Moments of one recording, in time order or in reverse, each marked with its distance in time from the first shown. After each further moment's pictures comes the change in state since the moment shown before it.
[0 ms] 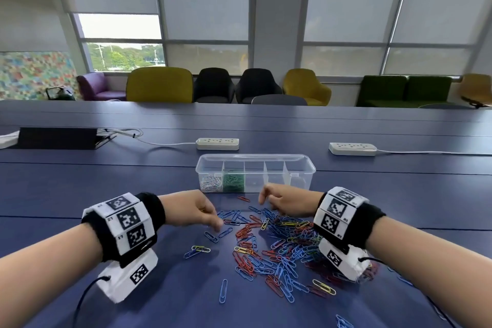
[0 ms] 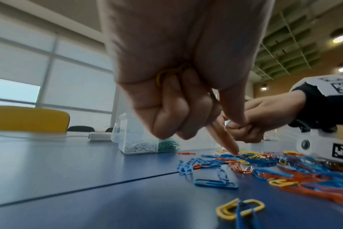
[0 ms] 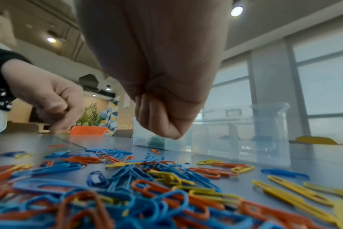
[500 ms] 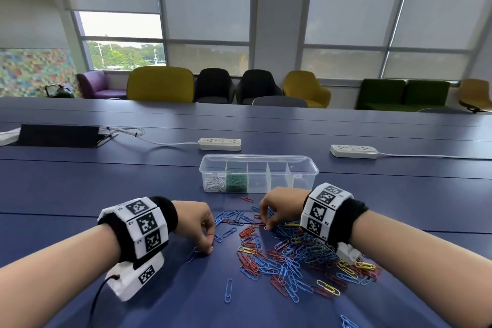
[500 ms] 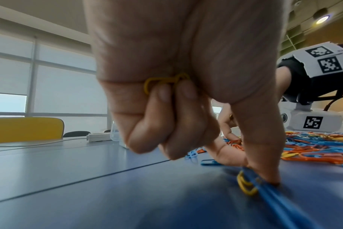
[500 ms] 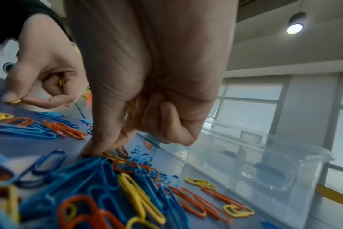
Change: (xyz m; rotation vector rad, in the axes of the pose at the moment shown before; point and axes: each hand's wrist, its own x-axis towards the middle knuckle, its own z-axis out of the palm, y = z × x) left_hand 0.017 -0.017 0.011 0.230 -0.122 -0.003; right_hand 0.018 -0.011 0.004 -0.432 -0.101 -0.045
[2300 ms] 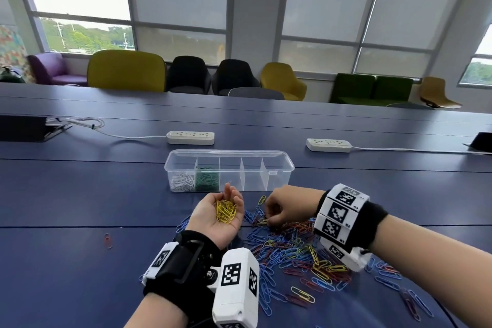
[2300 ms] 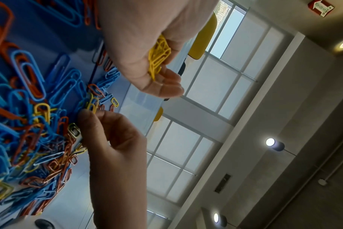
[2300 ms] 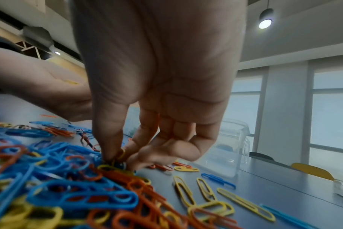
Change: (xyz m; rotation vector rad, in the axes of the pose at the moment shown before) left_hand 0.065 0.085 0.028 -2.700 0.113 0.056; right_hand -0.029 0.052 0.009 0.048 0.023 0.093
